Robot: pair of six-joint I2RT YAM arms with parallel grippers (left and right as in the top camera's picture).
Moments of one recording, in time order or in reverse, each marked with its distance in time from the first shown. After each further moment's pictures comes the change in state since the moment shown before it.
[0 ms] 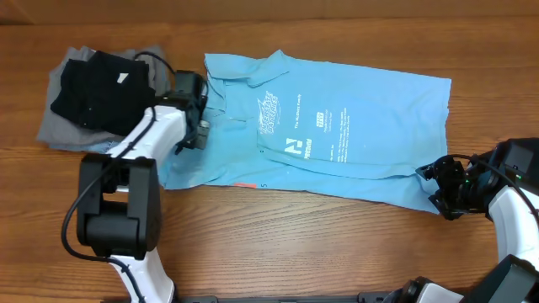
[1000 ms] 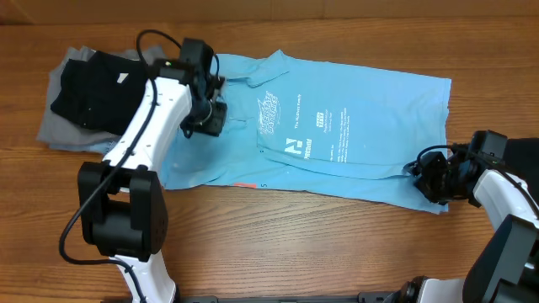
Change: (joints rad) left arm -0.076 0.001 0.323 -0.427 0.267 -0.061; right arm 0.105 0.175 0.000 0.202 0.009 0.003
